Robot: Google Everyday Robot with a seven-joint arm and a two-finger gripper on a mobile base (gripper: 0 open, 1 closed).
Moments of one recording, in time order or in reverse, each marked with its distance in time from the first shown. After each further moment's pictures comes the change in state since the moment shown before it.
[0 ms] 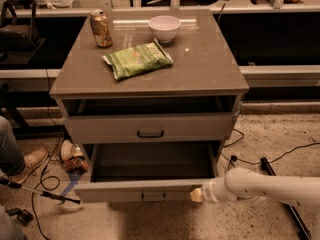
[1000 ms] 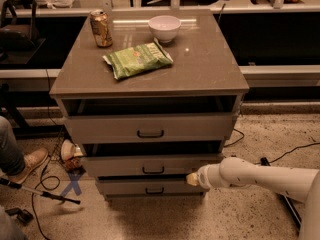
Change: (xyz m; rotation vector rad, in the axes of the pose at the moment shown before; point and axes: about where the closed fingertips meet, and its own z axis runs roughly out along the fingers) arm -0.066 -0.013 0.014 0.021 -0.117 -0.050
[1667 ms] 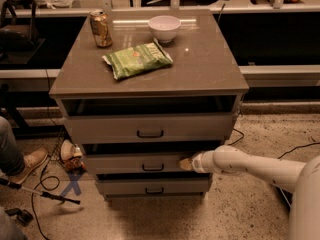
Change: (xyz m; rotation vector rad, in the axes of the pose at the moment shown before) arm -0.073 -0.007 0.025 -0.013 -0.119 -0.031
